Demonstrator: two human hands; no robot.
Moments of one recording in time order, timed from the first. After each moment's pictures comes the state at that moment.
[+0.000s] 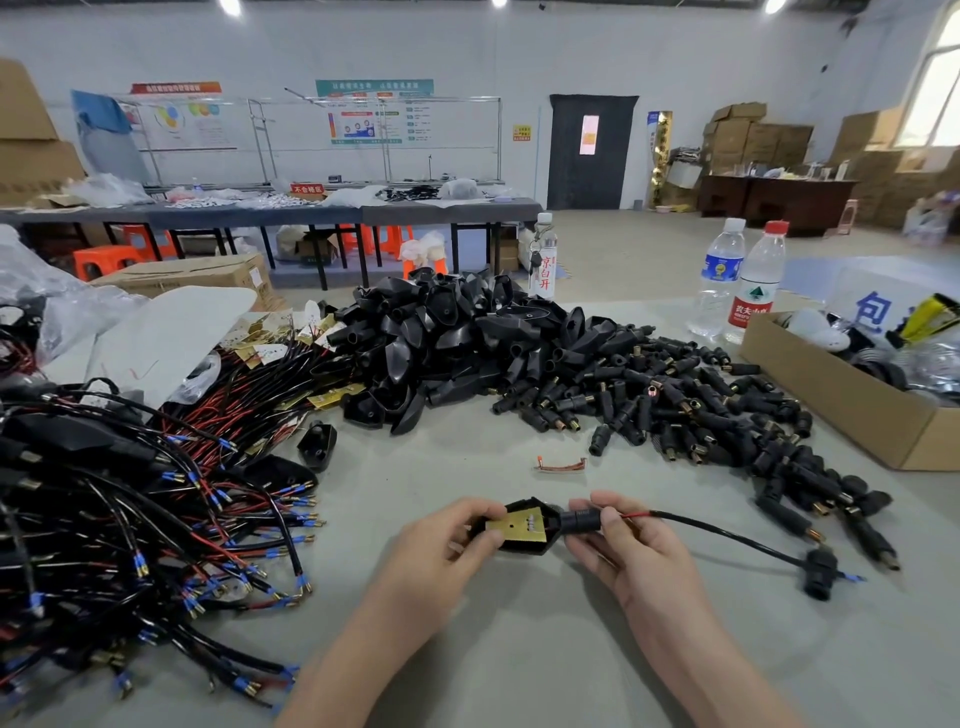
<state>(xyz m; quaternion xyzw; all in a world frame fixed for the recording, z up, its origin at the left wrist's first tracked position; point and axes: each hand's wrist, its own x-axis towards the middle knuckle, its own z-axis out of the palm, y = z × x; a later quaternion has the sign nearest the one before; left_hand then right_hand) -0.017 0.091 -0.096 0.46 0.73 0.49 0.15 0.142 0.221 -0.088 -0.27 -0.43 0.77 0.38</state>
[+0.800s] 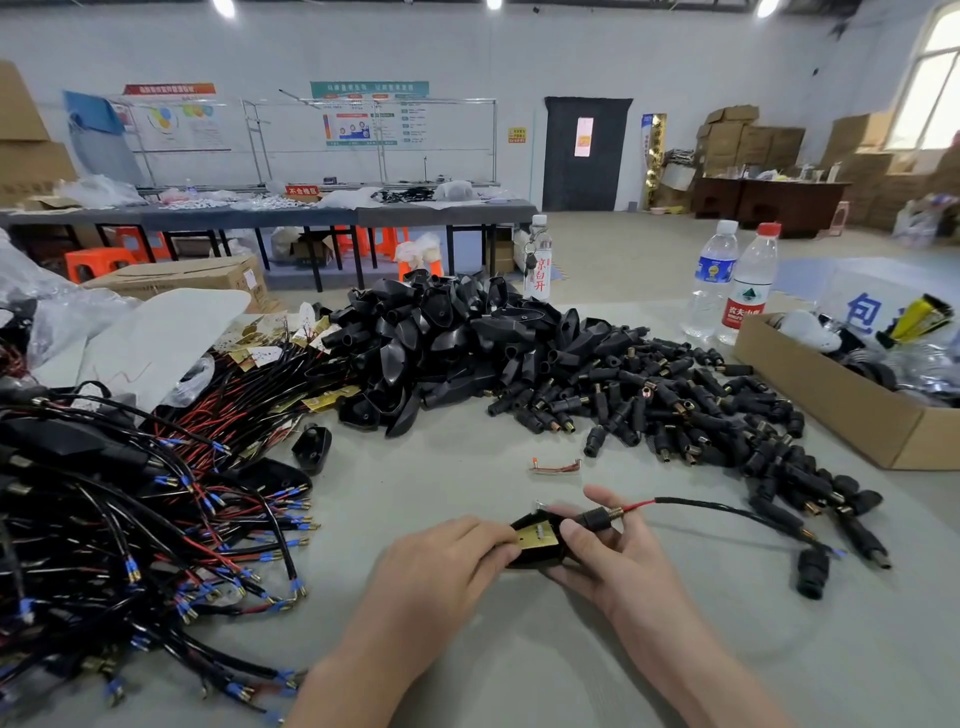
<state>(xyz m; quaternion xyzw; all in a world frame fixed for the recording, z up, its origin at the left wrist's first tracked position) -0.001 0.085 -0.083 0.60 0.74 0.30 -0.11 0.140 0.221 -0.099 -0.24 -0.49 0.77 0.33</state>
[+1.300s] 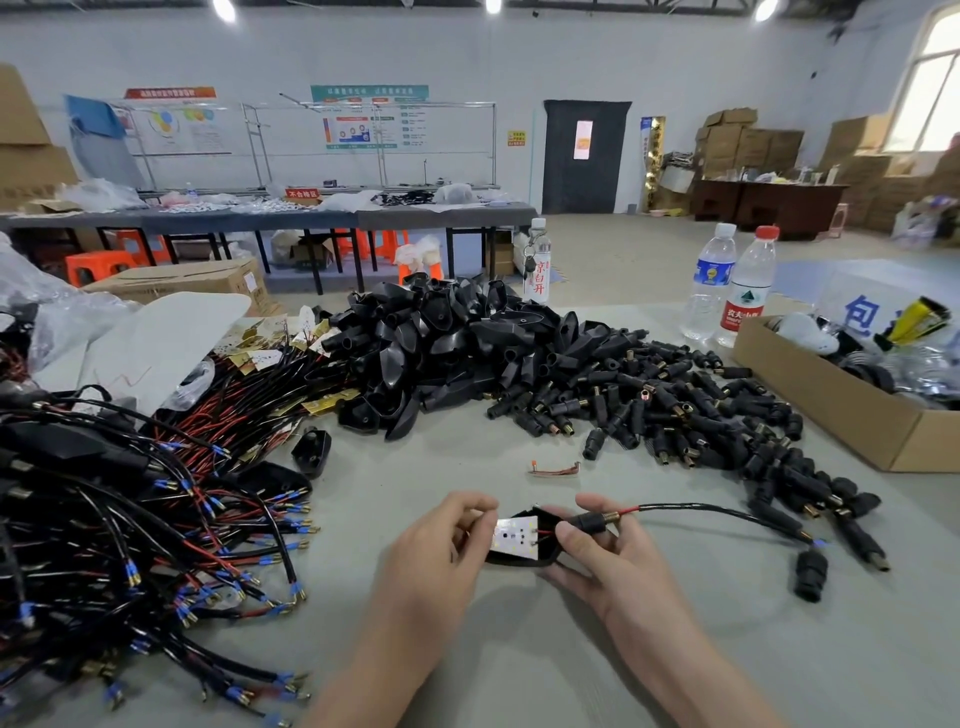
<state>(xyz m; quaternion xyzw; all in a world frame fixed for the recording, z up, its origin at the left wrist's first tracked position) 0.002 0.095 -0.094 0.43 0.74 0.51 -0.01 0.139 0.216 -0.094 -0.23 -0.46 0.79 0.34</state>
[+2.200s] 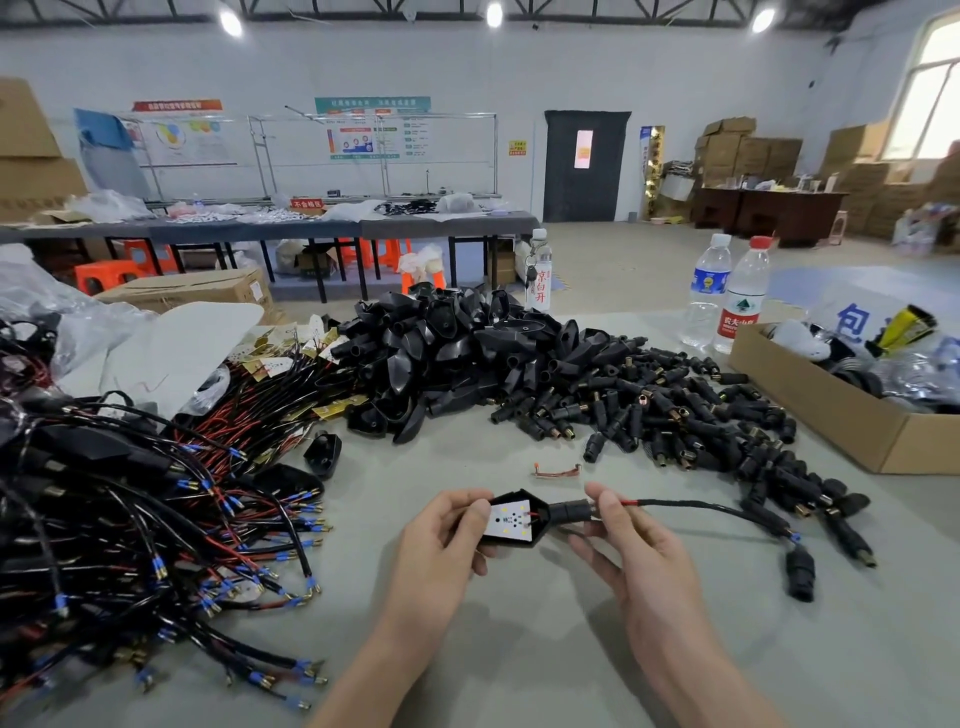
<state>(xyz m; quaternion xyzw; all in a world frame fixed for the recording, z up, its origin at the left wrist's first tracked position) 0.023 0.088 -0.062 0.28 0.63 0.69 0.21 0.152 0.204 -0.070 -0.27 -0.43 0.75 0.43</state>
